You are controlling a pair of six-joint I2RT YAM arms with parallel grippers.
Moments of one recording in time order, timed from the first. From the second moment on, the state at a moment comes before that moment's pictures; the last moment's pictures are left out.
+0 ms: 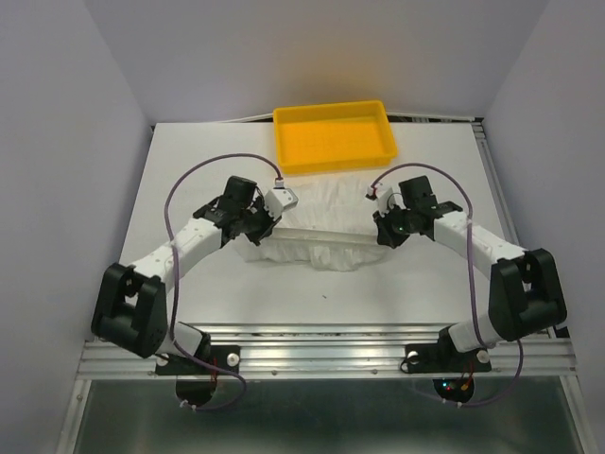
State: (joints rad) left arm -0.42 1.46 0.92 -0.40 0.29 0.47; right arm 0.29 1.49 0.89 -0.46 -0.32 -0.36
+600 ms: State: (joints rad) left arm -0.61 1.19 0.73 -0.61 0.34 0.62; right arm 0.42 1.32 0.75 -0.68 -0.35 -0.54
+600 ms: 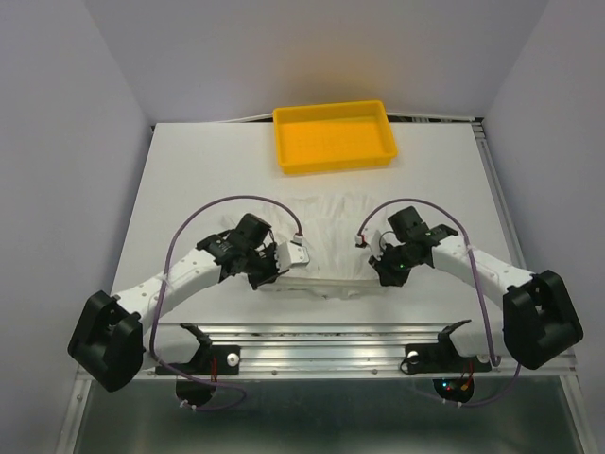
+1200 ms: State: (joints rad) left arm -0.78 0.90 0.85 -0.89 0.30 0.73; right arm 0.52 1.18 1.09 -0.95 -0.36 -0.65
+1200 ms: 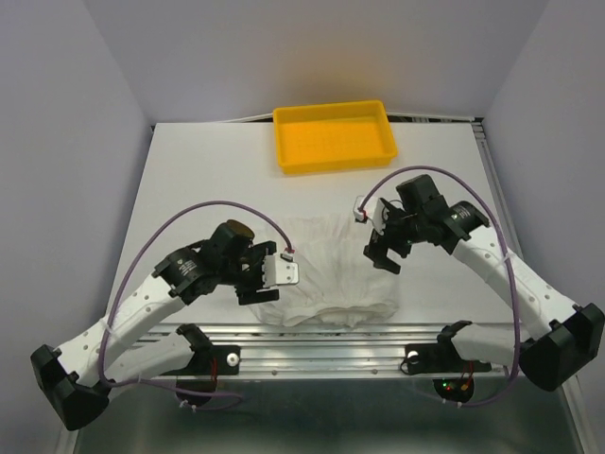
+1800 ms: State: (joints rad) left arm -0.53 1.53 1.02 -0.76 0.16 0.45; right arm 0.43 1.81 1.22 -0.68 -0.20 -0.63
